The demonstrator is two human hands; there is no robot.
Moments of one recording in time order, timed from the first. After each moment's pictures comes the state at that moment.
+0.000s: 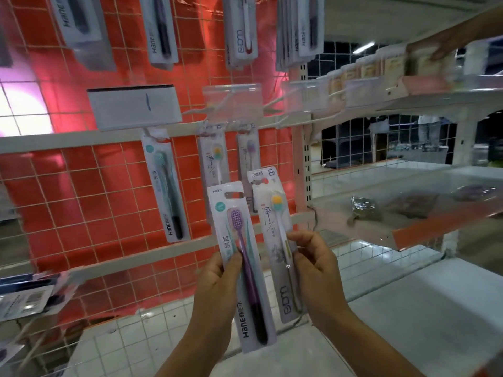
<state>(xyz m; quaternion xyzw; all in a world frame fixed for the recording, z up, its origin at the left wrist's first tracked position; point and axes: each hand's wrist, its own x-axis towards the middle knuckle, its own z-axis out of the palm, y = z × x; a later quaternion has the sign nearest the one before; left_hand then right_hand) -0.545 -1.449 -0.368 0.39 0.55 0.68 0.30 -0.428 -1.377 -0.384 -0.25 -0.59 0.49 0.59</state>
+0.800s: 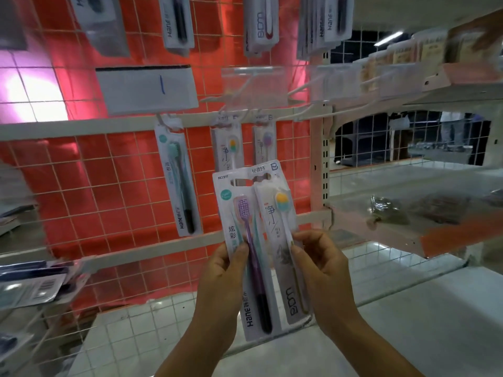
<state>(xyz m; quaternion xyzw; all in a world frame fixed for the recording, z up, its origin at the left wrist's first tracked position) -0.558 -1.440 -0.366 0.38 0.54 0.70 0.29 -0.442 -1.375 -0.381 -0.21 -0.60 0.48 0.61</state>
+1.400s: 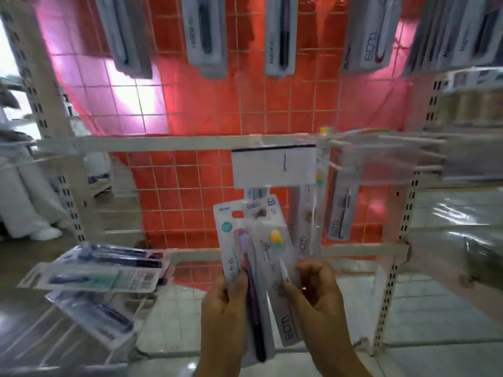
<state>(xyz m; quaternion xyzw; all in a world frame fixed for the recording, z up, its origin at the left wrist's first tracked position) -0.620 -1.492 -0.330 0.22 0.59 0.76 0.15 -0.533 -1.404 -0.348 -0.18 -0.61 0.58 0.51</state>
